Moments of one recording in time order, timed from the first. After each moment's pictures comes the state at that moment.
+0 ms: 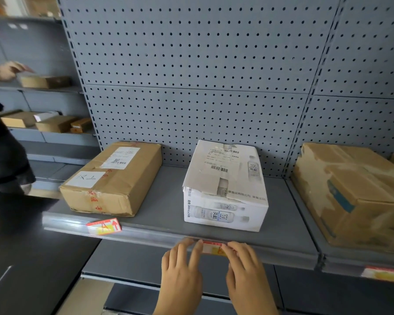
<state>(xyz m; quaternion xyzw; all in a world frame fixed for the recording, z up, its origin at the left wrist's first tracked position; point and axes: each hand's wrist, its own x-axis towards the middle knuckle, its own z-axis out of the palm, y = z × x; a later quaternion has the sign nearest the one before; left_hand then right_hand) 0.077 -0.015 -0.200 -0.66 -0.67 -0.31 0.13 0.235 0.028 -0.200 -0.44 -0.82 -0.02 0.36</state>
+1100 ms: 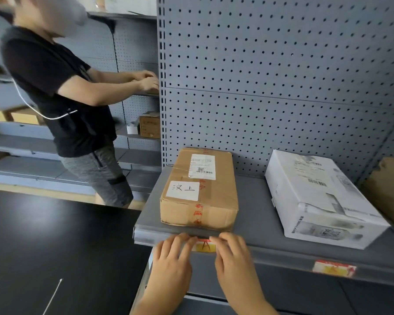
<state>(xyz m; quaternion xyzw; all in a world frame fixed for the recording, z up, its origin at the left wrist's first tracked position) -0.210 -0.037 -0.192 -0.70 -0.63 -0.32 0.12 -0.050 0.003 -0.178 -0.46 -0.83 -0.02 0.33</state>
